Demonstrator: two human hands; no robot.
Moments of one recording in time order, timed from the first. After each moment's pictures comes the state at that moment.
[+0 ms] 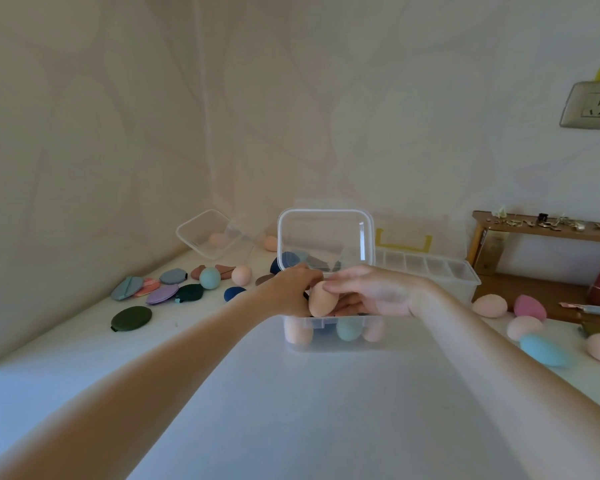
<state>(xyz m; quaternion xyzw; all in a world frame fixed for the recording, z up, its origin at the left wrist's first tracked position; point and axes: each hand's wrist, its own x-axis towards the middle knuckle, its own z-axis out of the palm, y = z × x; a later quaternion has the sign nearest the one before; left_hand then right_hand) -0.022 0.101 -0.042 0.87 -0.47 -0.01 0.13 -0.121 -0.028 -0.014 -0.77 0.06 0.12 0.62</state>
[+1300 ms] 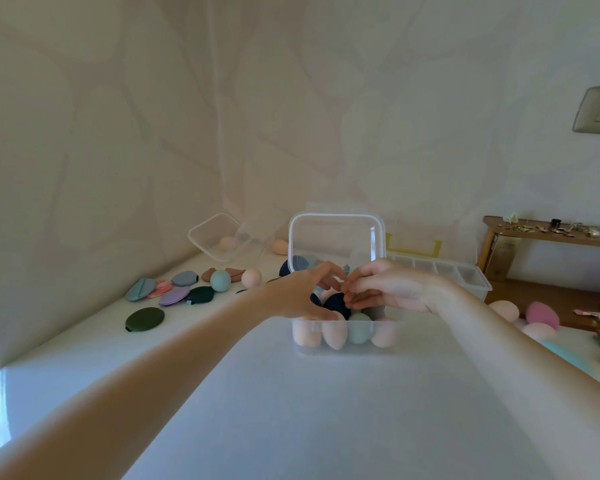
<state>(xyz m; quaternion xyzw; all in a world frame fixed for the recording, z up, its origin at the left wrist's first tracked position) -0.032 0.122 -0.032 0.83 -0.49 -0.11 0.26 -0.115 -0.047 -0.011 -0.82 0.07 0.05 0.57</state>
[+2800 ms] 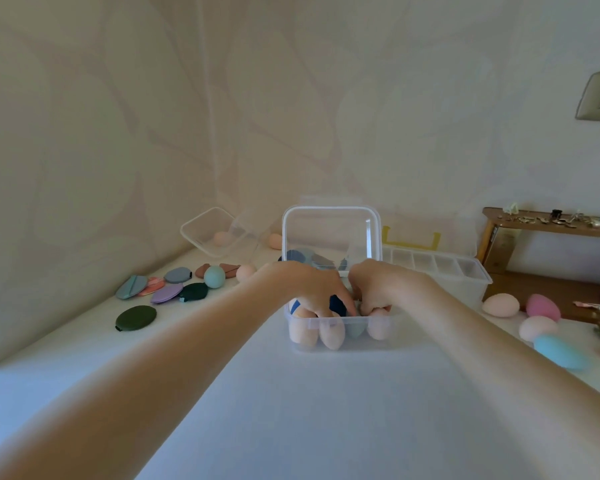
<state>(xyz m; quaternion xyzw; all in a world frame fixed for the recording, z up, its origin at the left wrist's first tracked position) -0.023 0.082 -0.015 0.79 -0.59 -0.15 -0.07 -0.098 -0.025 -0.009 -0.99 0.12 0.11 -0.02</state>
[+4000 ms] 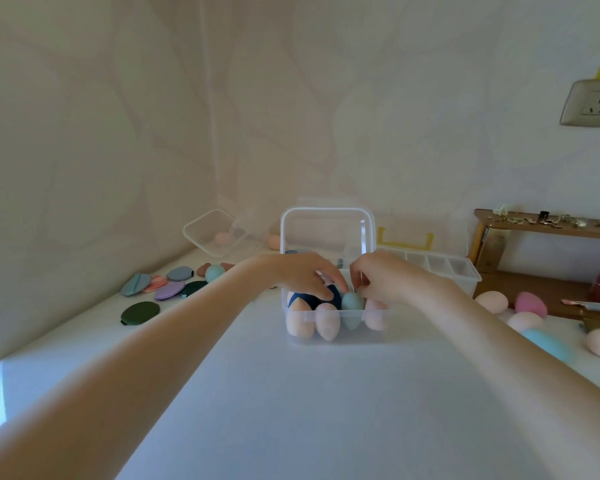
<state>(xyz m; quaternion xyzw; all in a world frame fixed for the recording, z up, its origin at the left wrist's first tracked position) -0.040 0.108 0.001 0.83 -0.50 -0.18 0.16 -0.131 -0.028 -0.002 -1.00 0.08 -0.02 0.04</state>
